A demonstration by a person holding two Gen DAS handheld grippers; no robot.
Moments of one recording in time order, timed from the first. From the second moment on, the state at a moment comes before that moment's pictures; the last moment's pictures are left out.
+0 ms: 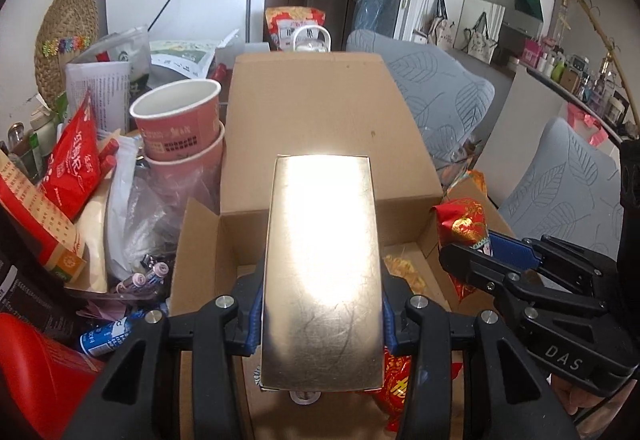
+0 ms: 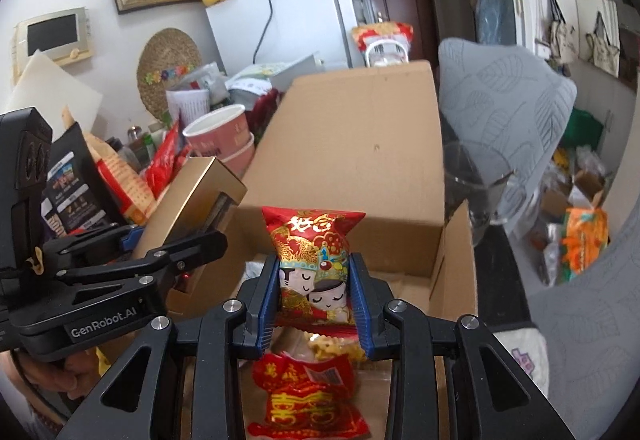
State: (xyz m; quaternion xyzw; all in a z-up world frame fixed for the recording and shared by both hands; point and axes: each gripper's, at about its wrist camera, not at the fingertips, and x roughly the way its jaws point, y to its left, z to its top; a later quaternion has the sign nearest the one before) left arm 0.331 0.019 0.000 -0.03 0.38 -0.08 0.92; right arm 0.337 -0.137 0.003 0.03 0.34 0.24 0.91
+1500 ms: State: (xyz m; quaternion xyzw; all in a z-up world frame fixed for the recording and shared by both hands) left arm 0.352 -0.005 -0.041 0.02 0.47 -0.03 0.88; right arm 0.341 -0.123 -0.020 -0.04 0.42 0.17 0.89
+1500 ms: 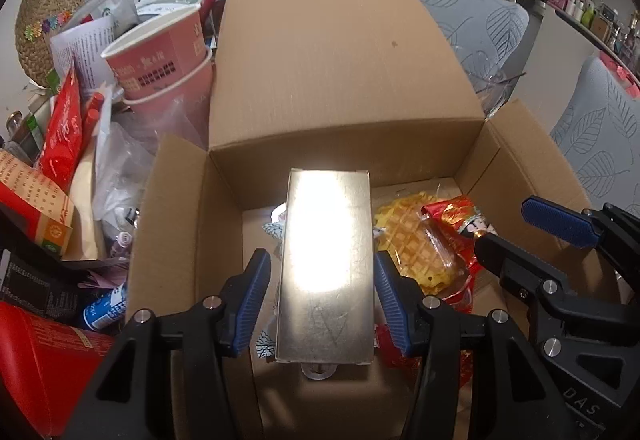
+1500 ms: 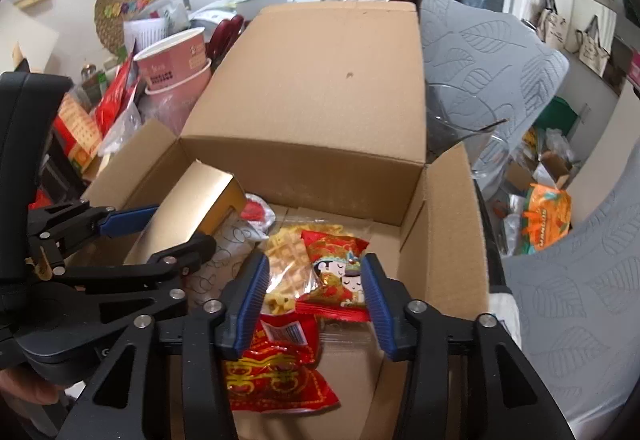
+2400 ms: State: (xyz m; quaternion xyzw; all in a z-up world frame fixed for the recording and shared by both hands) left arm 0.222 0.008 0.103 0.02 0.35 -0.02 0.93; right arm 0.219 -0.140 0.098 -0.04 0.31 0.17 0.94
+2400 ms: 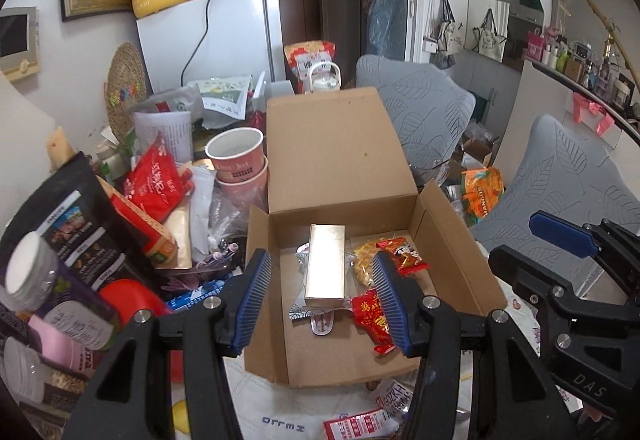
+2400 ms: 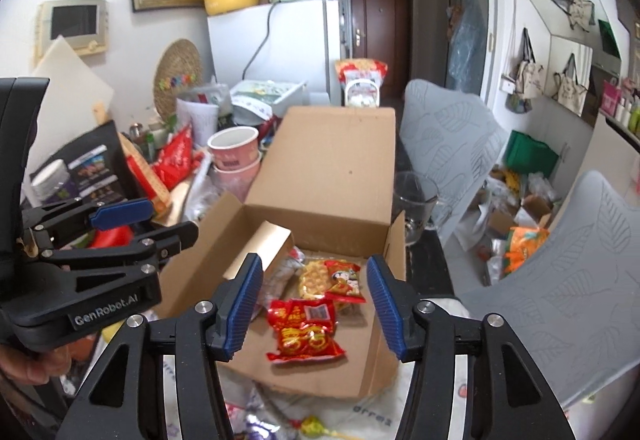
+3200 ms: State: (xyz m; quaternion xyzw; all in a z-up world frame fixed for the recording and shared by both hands) left arm 0.077 0.009 0.141 0.03 0.26 -0.05 0.96; right arm 0.087 -0.155 0.123 -0.02 0.24 0.18 0.95
